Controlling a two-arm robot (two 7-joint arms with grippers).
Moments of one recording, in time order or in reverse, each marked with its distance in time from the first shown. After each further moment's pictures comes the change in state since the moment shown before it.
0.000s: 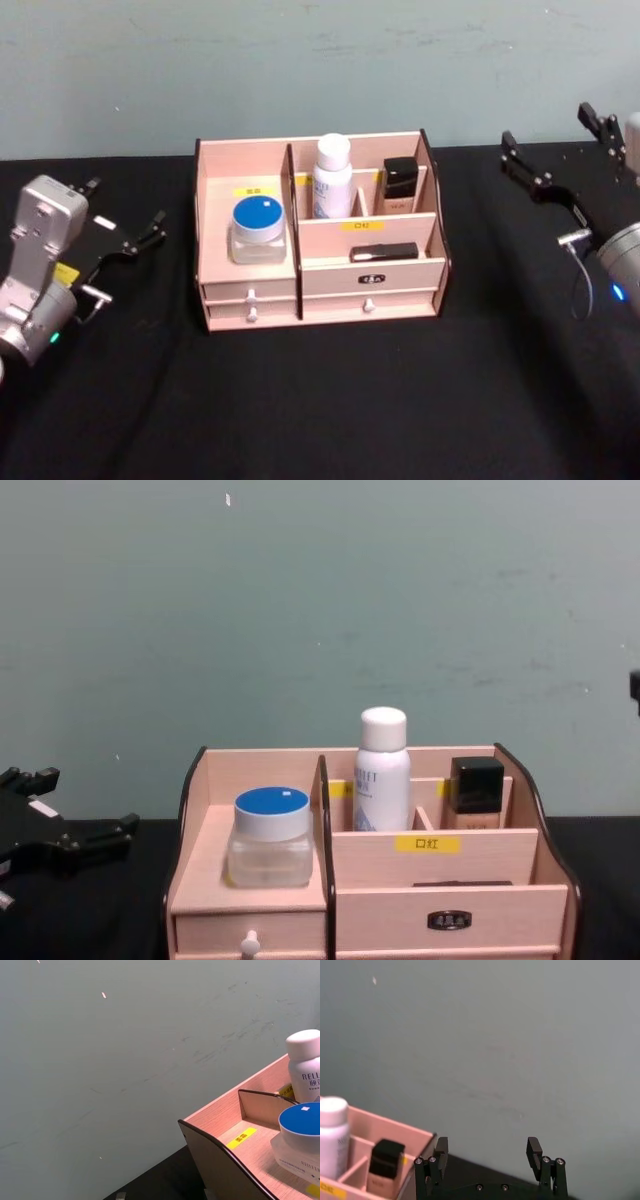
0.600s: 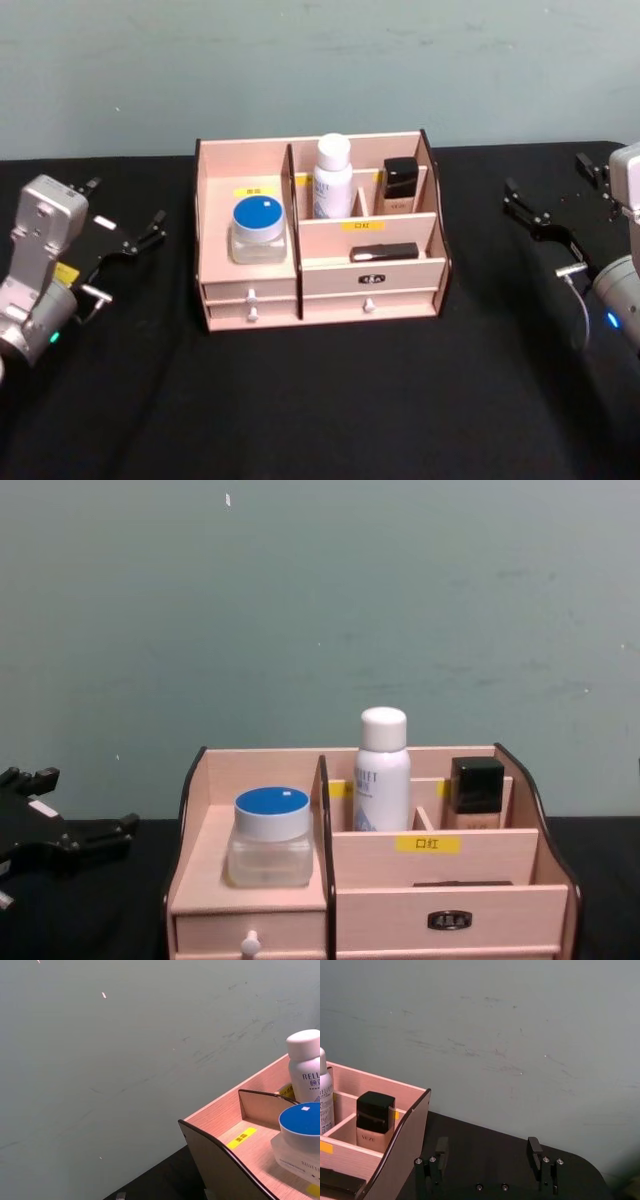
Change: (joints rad) left arm 0.000 0.000 0.000 0.000 0.000 0.000 0.000; right arm -0.001 -0.030 0.026 0.108 -0.016 0.021 0.017
